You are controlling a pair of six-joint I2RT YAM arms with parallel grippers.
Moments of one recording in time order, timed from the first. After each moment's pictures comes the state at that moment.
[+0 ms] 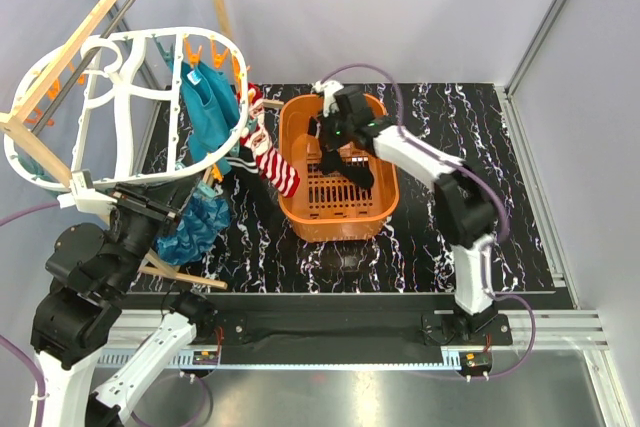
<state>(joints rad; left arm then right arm) -0.44 0.45 1.19 -0.81 -0.20 -1.17 0.58 2.08 1.71 -0.25 -0.12 0.07</state>
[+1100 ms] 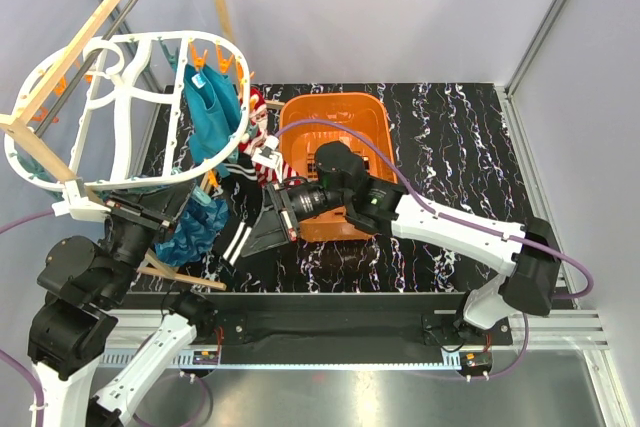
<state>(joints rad) -0.44 0.39 1.17 -0.79 -0.18 -1.16 1.08 1.53 1.36 0.10 -0.83 0.95</state>
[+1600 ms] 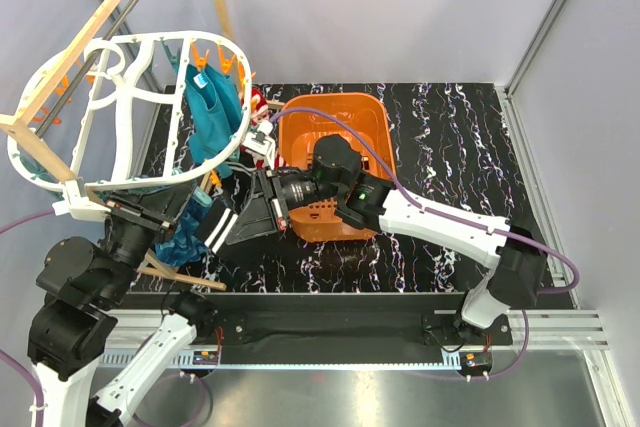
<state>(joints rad) -0.44 0.39 1.17 -0.78 -0.16 -1.16 1.09 1.61 1.42 0.35 -0.86 1.04</state>
